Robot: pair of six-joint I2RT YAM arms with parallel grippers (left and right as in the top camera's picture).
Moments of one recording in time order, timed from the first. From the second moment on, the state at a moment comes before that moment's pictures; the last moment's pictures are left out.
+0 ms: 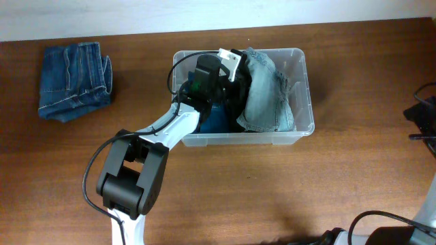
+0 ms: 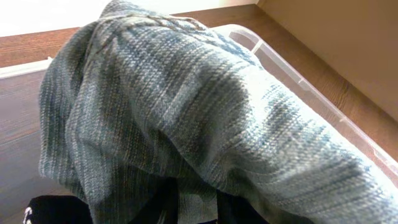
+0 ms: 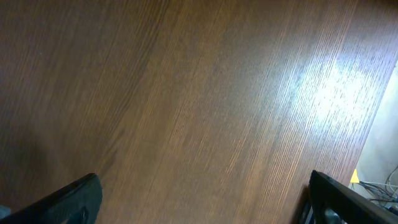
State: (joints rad) left arm -0.50 2.11 1.42 0.24 0.46 -0.19; right arm -0.62 1.46 1.55 -1.28 0.23 0.58
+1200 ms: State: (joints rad) left arm -0.58 1.97 1.43 0.00 0.36 -0.07; right arm -0.62 1.46 1.55 -1.28 0.23 0.58
